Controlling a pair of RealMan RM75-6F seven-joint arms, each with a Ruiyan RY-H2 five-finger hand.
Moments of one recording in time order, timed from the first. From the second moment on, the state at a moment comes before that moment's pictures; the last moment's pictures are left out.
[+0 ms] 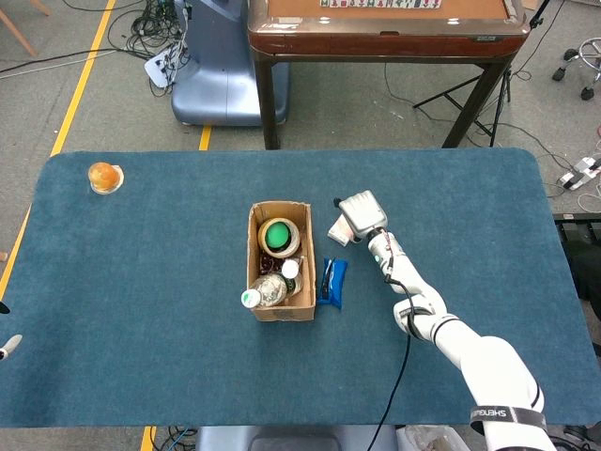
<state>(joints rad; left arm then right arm) -0.05 -0.97 -0.10 -1.64 1.34 1.47 -0.04 1.06 -1.87 0.22 -0.55 -1.22 0.58 -0.14</state>
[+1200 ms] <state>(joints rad) -0.05 -0.96 -0.10 -1.64 1.34 1.47 -0.04 1.12 -1.91 0.21 -0.46 -1.24 0.43 -0.10</state>
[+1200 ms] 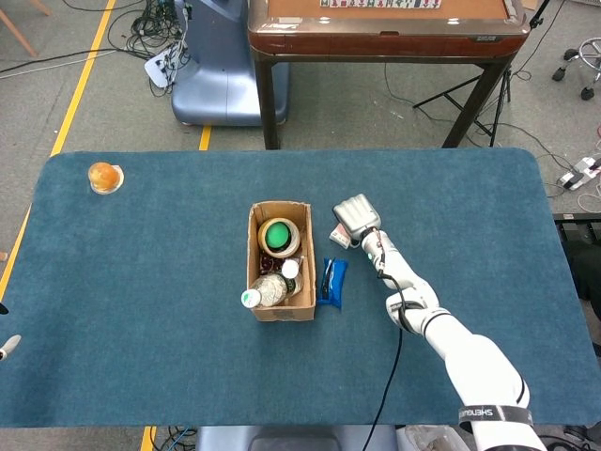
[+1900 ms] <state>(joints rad) -0.05 -0.97 -0.10 -1.64 1.35 1.46 -0.02 1.07 -1.80 0.26 -0.62 -1.23 0.65 -0.17</state>
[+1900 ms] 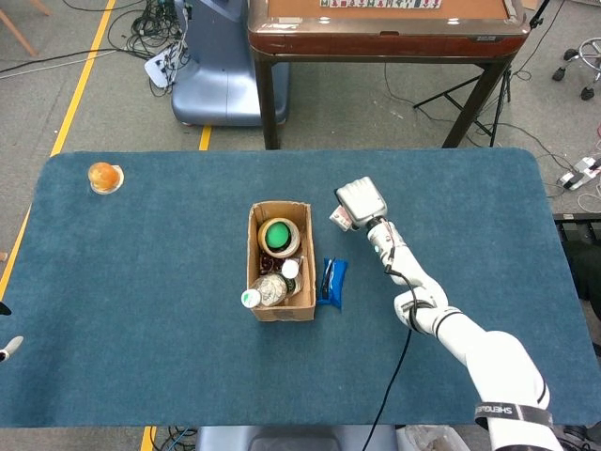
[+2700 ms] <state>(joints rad) -0.06 -0.98 -0.09 -1.63 1.35 1.46 -0.01 0.97 -1.46 0.35 -1.40 -1.14 0.96 -0.43</state>
